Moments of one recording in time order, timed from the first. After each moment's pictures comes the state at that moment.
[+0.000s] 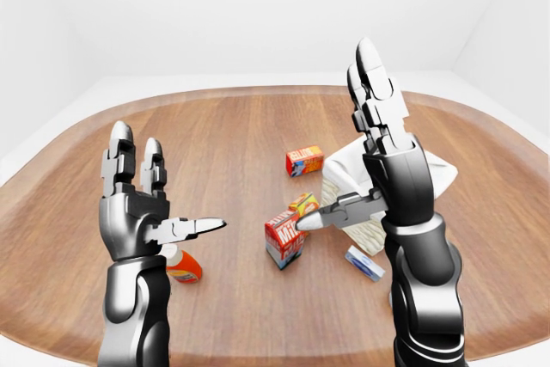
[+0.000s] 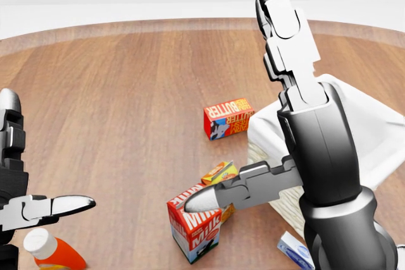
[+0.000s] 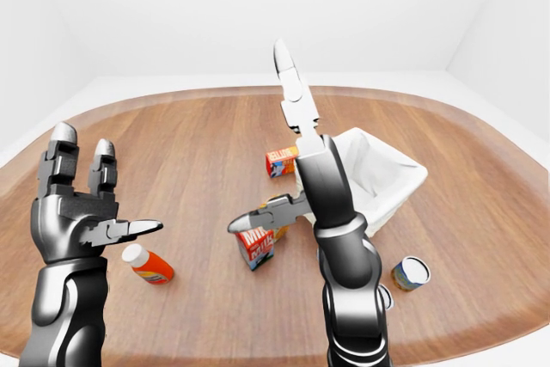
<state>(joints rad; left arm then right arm) 0.08 0.02 0.19 -0.59 -0.33 0.09 0.00 -0.19 0.00 0.11 -0.69 -0.31 0.09 0.21</state>
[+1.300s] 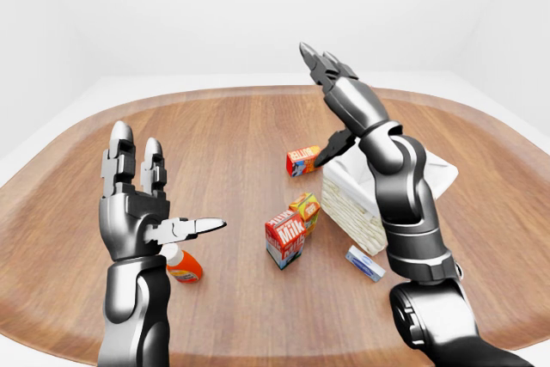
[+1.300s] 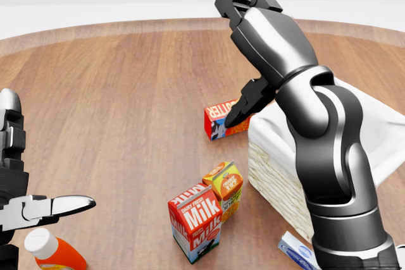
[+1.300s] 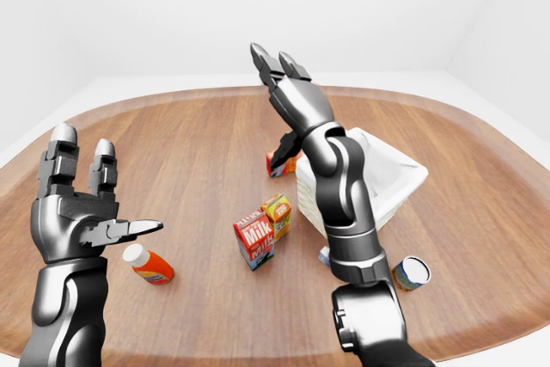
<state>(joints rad) 0.08 0.02 0.19 -0.59 -0.33 0.09 0.00 -0.71 -0.15 0.00 -0.06 -0.84 0.07 0.45</state>
